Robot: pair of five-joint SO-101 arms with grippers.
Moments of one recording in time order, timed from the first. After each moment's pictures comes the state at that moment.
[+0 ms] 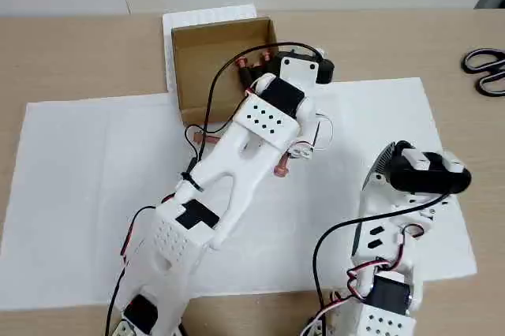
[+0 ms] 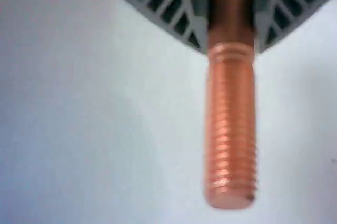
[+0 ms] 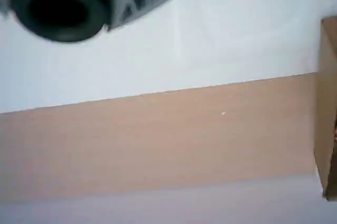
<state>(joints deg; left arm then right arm) 33.1 41.3 -46.9 99.3 26.3 12.2 -102.9 95.7 25.6 -2.9</state>
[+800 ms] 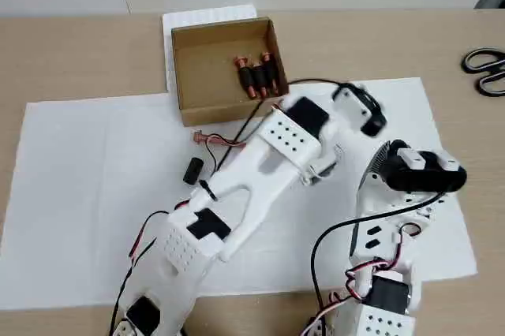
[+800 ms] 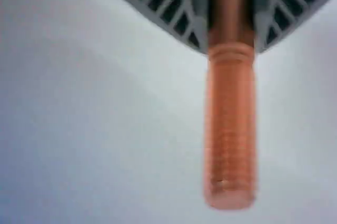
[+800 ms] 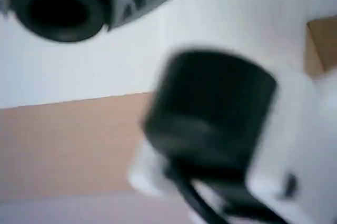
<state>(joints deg) 39.4 41.3 -42.9 99.5 -7.0 10.3 -102.9 95.4 25.6 -2.9</state>
